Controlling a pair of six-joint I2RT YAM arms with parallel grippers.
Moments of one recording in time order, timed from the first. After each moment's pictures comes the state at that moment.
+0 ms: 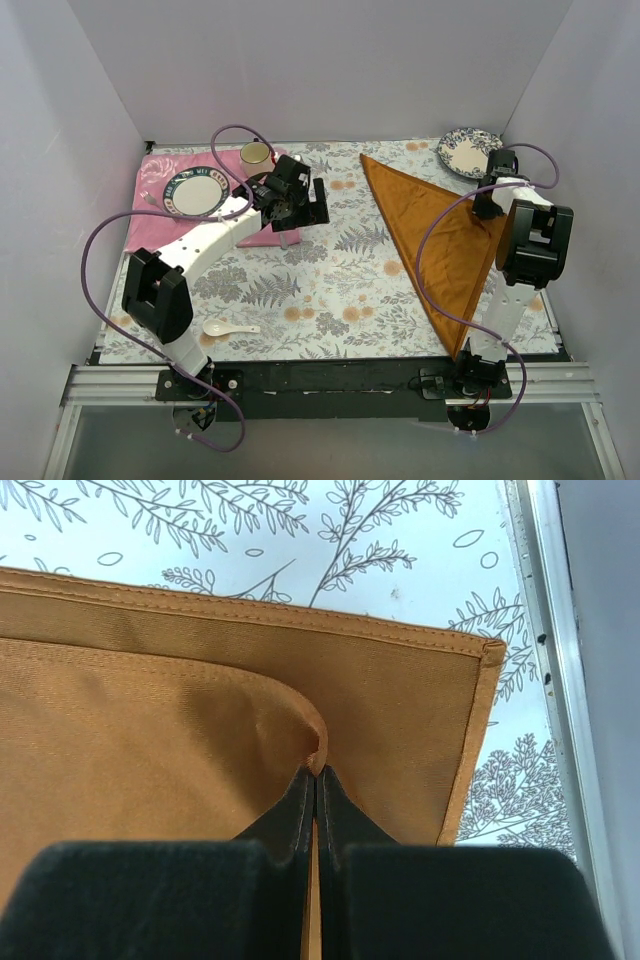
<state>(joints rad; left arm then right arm) -0.62 1.66 1.45 -0.66 -0.08 -0.66 -0.18 2.03 1.45 -0.44 0.18 0.08</state>
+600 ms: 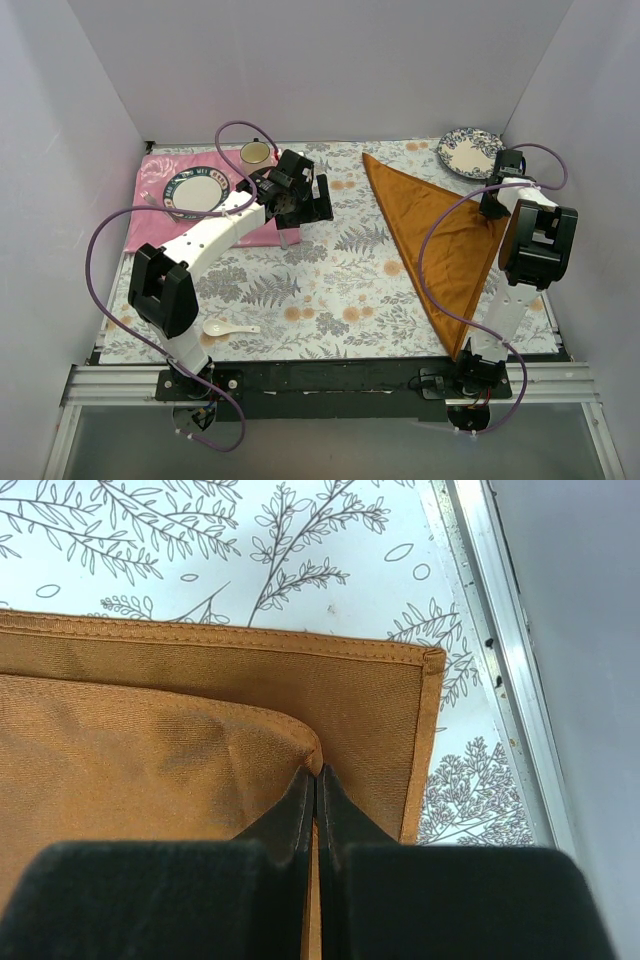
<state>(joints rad) -0.62 1.72 1.53 -0.71 -0.05 -0.69 -0.22 2.03 1.46 -0.43 0.20 0.07</state>
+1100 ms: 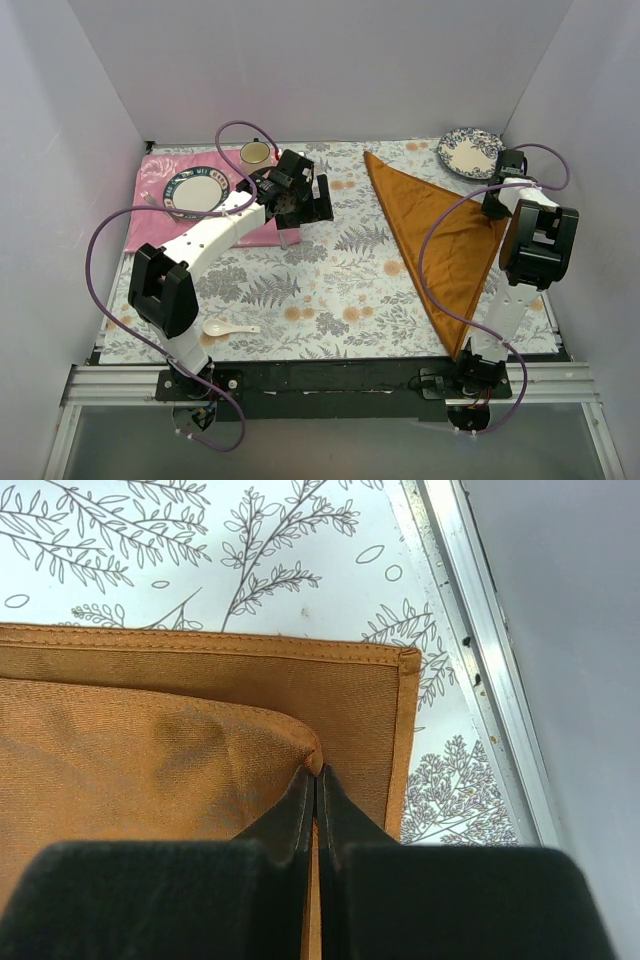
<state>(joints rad) -0.62 1.72 1.53 -0.71 -0.04 -0.69 -0.22 2.03 1.46 -0.43 0.23 0.07</state>
